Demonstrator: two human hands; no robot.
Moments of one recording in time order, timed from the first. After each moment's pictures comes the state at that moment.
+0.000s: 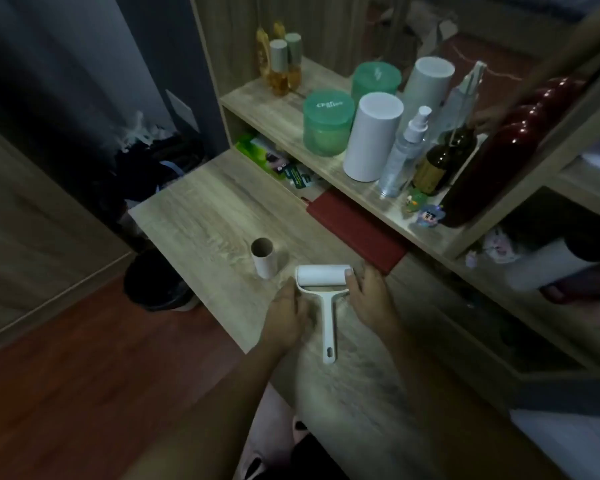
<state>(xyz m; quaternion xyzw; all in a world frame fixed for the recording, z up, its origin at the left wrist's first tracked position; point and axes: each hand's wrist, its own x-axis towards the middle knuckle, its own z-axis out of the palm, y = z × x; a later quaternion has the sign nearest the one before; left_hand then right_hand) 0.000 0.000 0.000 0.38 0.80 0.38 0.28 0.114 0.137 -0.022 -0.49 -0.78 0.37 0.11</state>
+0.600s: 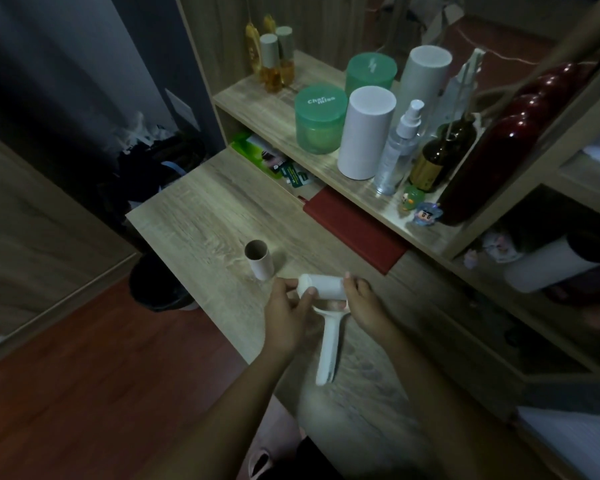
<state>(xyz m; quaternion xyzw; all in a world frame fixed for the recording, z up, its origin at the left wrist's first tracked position) 0.022 0.007 0.033 0.21 0.77 0.52 0.30 0.114 0.126 -0.001 -0.55 -0.62 0.57 0.02</state>
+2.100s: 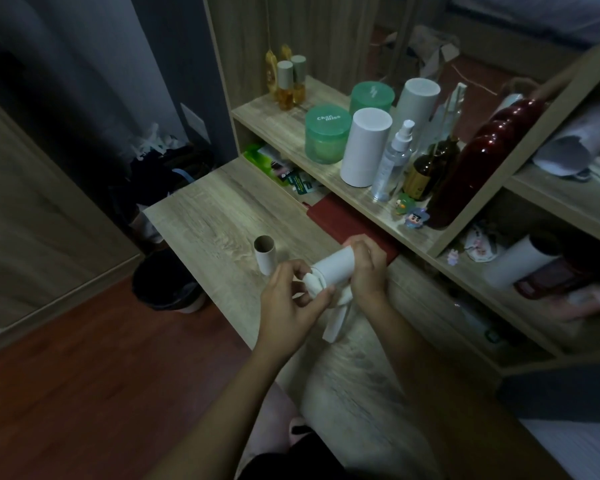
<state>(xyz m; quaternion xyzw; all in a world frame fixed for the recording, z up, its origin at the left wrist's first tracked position) 0.043 -0.025 0.102 0.36 0.70 0.60 0.15 0.098 0.109 0.085 -0.43 -0.59 0.57 0.37</state>
